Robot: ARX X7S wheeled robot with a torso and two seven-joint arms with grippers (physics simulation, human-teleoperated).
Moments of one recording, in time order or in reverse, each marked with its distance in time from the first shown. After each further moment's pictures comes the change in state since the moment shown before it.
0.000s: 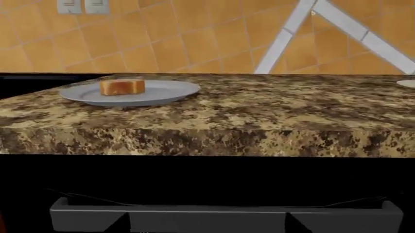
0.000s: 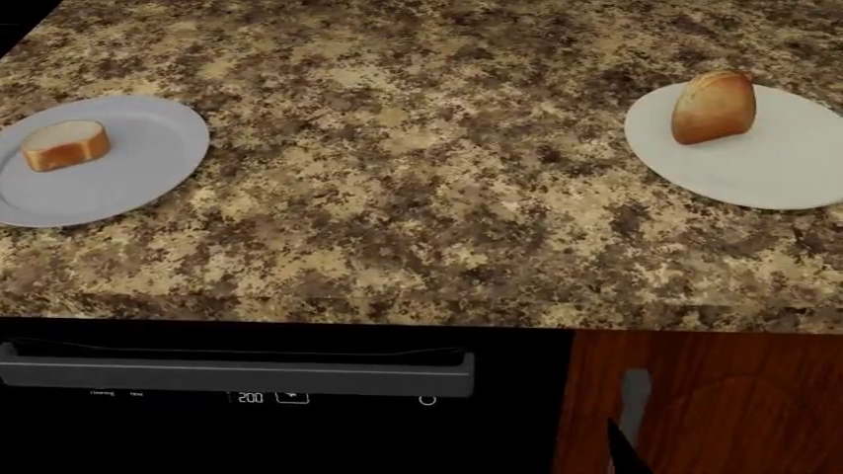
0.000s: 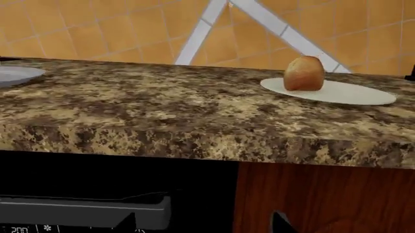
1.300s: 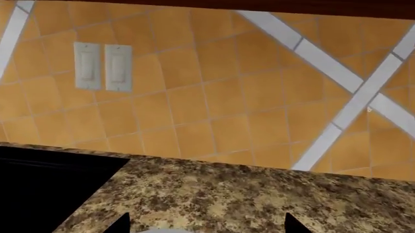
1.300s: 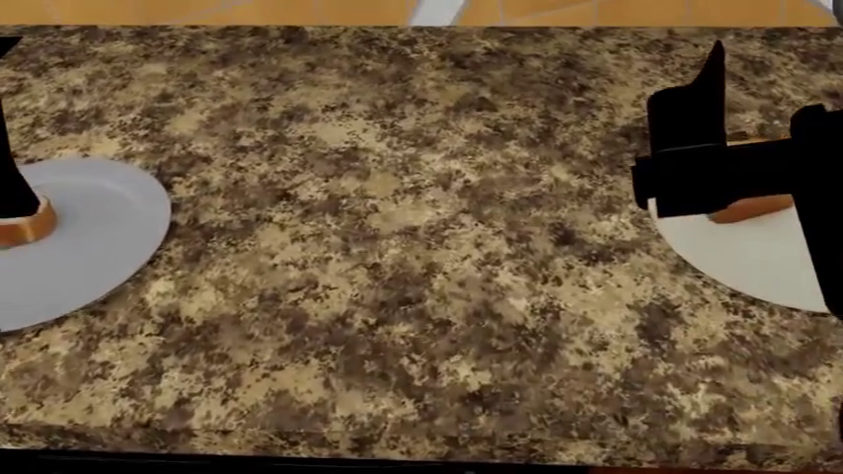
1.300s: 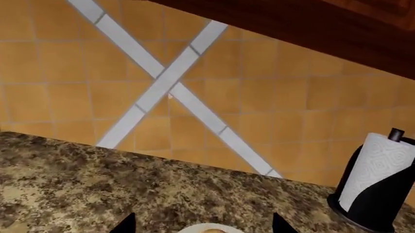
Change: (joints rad) left arm -0.790 -0.204 -0.306 0.326 -0.524 -1.064 -0.176; right arm 1.089 0.423 0.231 -0.249 0.857 1.238 0.340
